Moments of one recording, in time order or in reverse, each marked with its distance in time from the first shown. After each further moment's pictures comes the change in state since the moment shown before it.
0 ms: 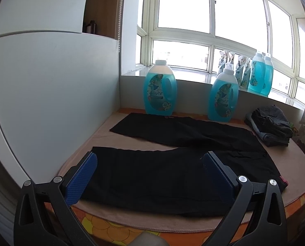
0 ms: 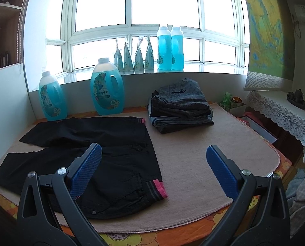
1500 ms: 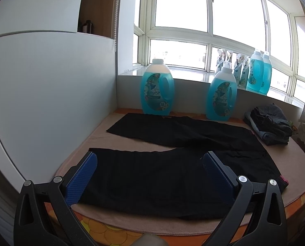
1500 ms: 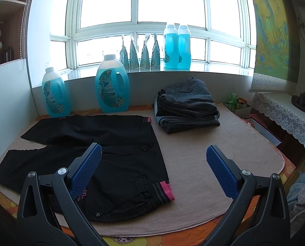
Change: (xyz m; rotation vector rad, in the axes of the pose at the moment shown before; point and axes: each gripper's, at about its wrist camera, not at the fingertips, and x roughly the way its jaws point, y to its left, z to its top) left arm 0.008 -0.007 -0.002 0.014 0.003 -0.007; right arm 0.011 0.018 0.001 -0.027 0.010 0.023
